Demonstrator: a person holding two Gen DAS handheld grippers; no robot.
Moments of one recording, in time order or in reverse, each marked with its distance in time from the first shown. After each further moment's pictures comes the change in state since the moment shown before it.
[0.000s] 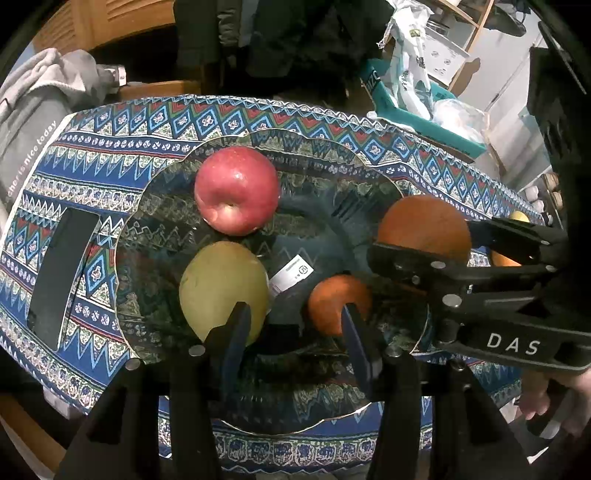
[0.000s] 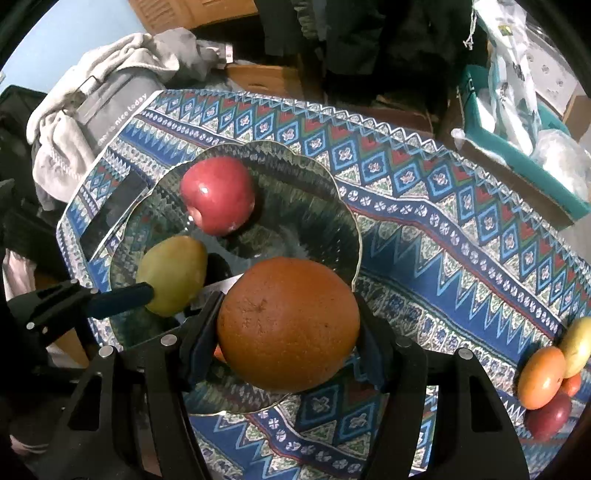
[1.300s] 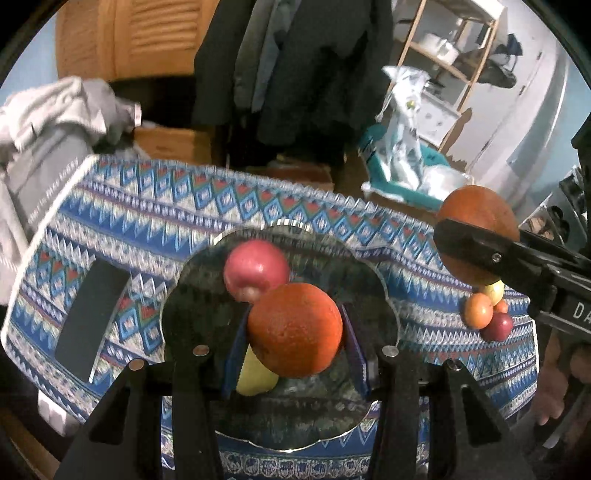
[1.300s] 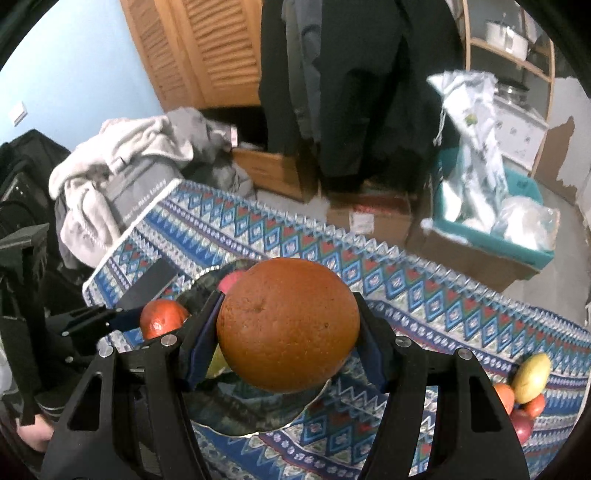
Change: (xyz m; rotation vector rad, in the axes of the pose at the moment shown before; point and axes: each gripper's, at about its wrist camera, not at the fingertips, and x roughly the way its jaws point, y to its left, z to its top) left arm -0.058 0.020 0.030 -0.056 -0.180 -0.038; right arm -0.094 0.012 0.033 0.007 -0.254 -0.017
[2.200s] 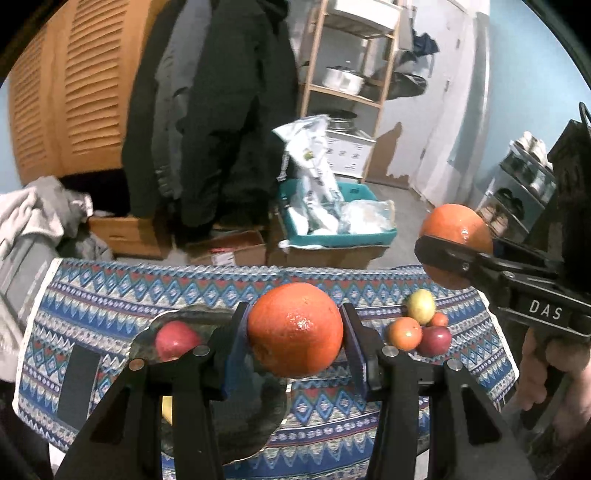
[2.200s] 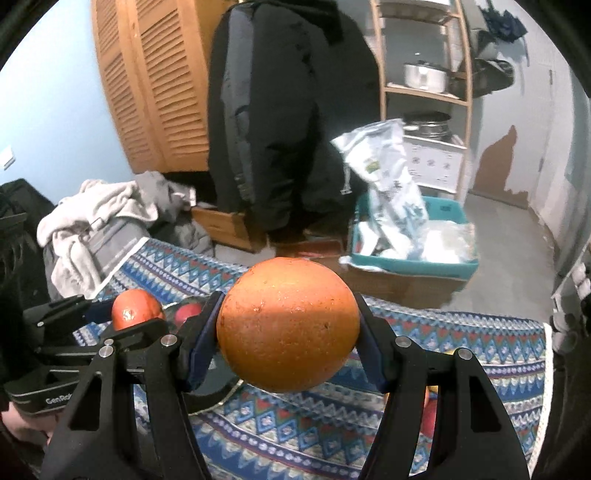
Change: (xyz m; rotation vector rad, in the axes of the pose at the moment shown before) left arm -0.079 -0.111 0.021 0.214 -0.210 -0.110; right arm -0.132 -0.060 -0.016 0.058 -0.233 -0.127
